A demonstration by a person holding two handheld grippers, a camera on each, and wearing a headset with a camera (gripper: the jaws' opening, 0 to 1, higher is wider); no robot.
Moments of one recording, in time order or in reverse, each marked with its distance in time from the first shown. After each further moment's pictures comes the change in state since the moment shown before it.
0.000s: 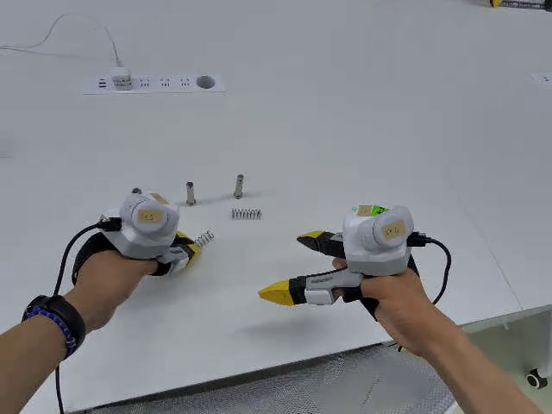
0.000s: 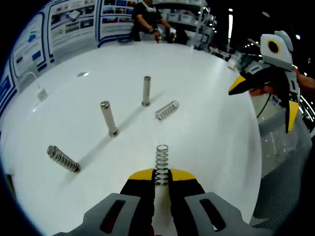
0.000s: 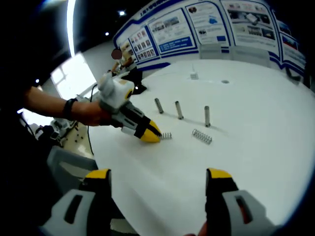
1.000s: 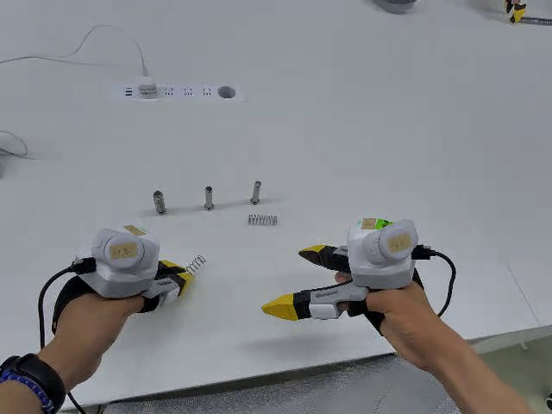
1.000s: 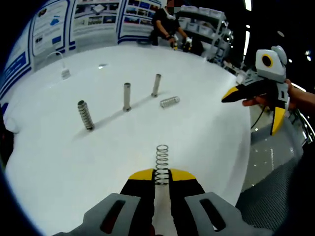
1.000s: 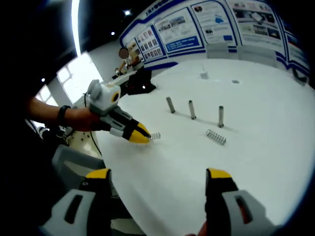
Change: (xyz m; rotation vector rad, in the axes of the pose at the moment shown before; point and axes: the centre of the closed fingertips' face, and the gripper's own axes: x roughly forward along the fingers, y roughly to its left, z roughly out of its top) left arm -0.047 -0.006 -0.030 -0.170 -0.064 0.052; right arm 0.010 0.023 0.001 -0.015 0.004 0.064
